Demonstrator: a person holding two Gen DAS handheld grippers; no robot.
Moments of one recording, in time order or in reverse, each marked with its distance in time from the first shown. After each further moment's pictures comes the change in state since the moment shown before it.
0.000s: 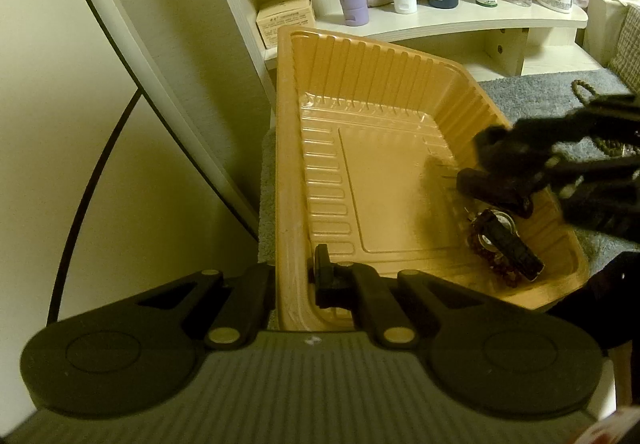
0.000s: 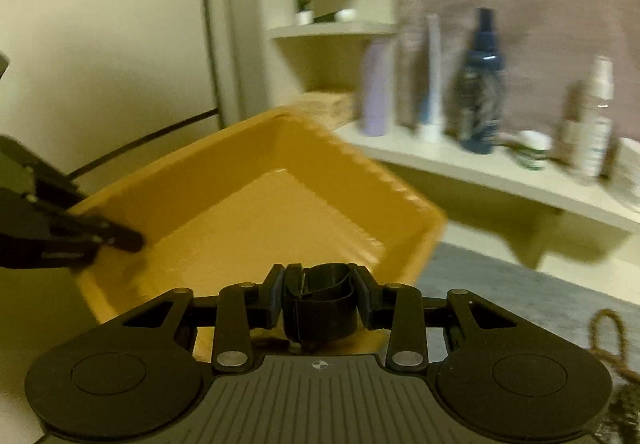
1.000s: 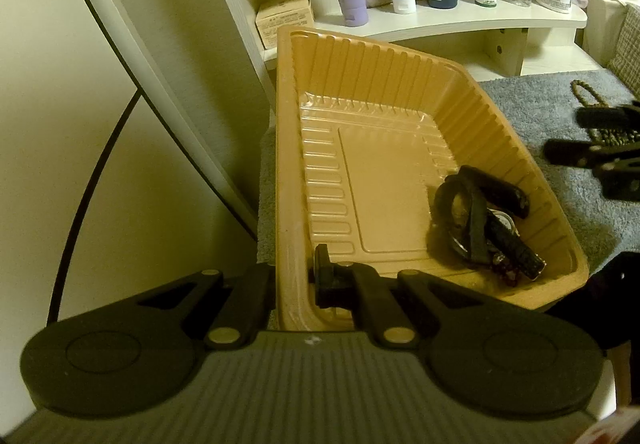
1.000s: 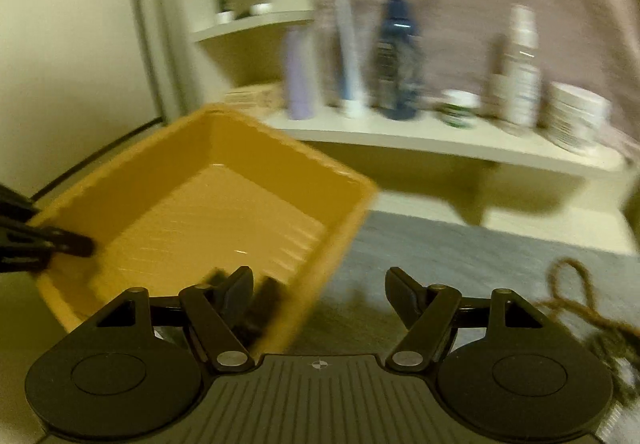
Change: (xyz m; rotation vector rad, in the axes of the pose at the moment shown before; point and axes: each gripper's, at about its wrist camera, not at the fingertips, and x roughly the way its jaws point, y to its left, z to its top) left arm -0.001 -0.003 0.000 0.001 0.000 0.005; right arm -0.033 -0.053 -0.023 0.174 0.001 -0.176
